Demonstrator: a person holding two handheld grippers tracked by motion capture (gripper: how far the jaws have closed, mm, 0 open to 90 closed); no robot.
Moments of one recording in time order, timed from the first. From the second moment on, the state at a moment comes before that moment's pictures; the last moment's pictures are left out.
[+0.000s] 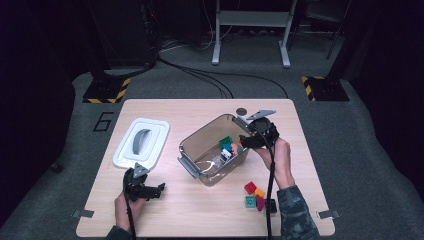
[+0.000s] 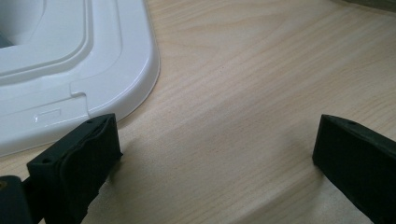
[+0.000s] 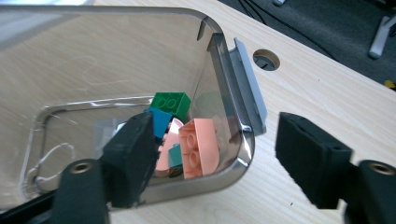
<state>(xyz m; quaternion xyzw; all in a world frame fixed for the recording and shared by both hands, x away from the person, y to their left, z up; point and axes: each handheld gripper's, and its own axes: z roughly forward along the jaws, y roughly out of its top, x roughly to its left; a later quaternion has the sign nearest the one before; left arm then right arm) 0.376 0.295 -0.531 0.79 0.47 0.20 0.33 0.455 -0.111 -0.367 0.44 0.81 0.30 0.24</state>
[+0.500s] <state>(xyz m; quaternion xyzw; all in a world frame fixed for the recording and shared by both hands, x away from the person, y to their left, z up) 0.376 0.295 -0.531 0.79 0.47 0.20 0.33 0.422 -0.147 -0.381 0.46 0.80 0.31 0.22</state>
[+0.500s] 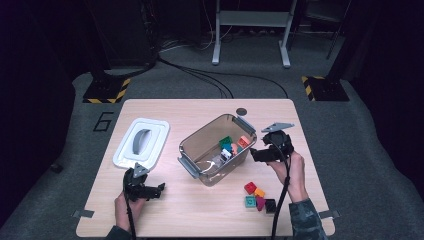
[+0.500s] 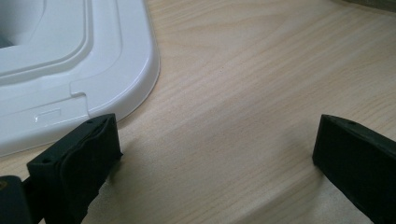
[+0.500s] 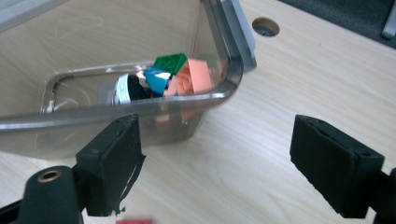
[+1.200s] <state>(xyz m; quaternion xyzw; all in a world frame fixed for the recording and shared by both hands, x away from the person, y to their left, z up) 0.376 0.295 -0.531 0.79 0.47 0.20 0.33 0.386 -0.176 -0.438 0.49 0.80 0.29 0.17</state>
